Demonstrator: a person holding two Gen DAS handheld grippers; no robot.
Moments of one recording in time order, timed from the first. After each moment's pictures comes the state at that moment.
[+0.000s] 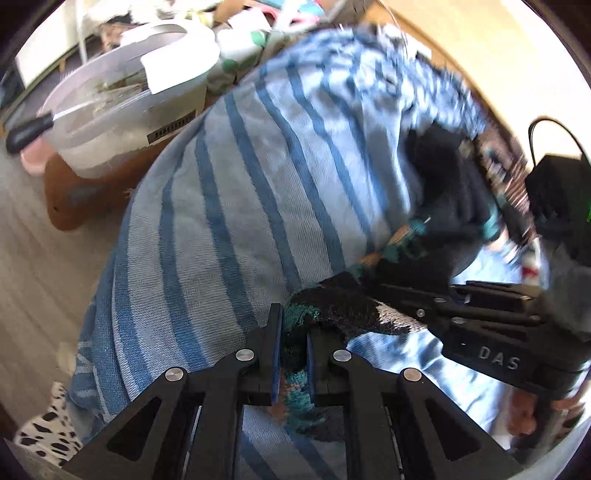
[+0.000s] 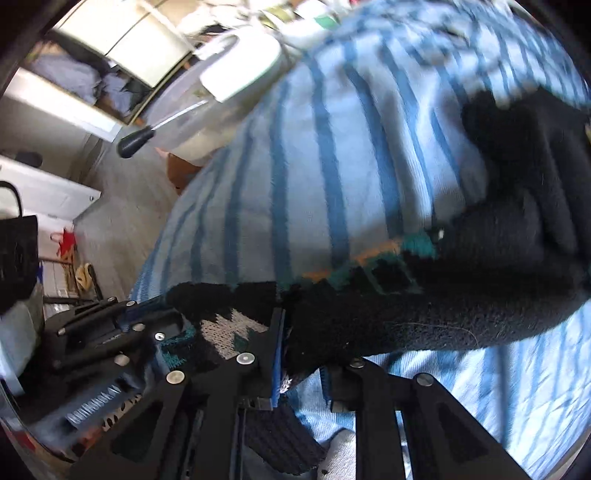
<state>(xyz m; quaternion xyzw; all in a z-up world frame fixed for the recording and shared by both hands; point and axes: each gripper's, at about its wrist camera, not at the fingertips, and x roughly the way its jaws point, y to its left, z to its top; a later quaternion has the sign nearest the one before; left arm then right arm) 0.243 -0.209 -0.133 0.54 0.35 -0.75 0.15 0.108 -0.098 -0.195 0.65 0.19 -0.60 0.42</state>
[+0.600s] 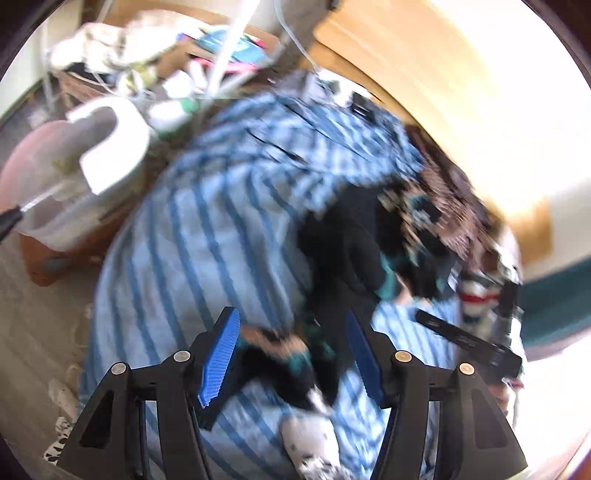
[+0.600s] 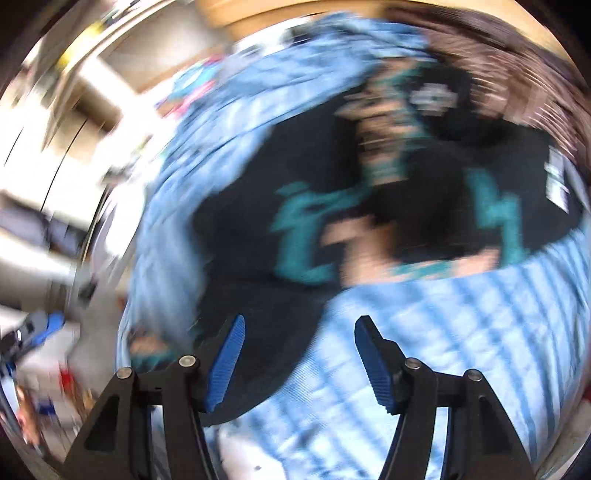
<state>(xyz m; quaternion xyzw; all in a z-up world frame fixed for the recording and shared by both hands) 0.180 -0.222 -0.022 0.48 0.36 -0.79 0.14 -0.040 0.105 -0.121 0.61 0.02 -0.75 0.24</state>
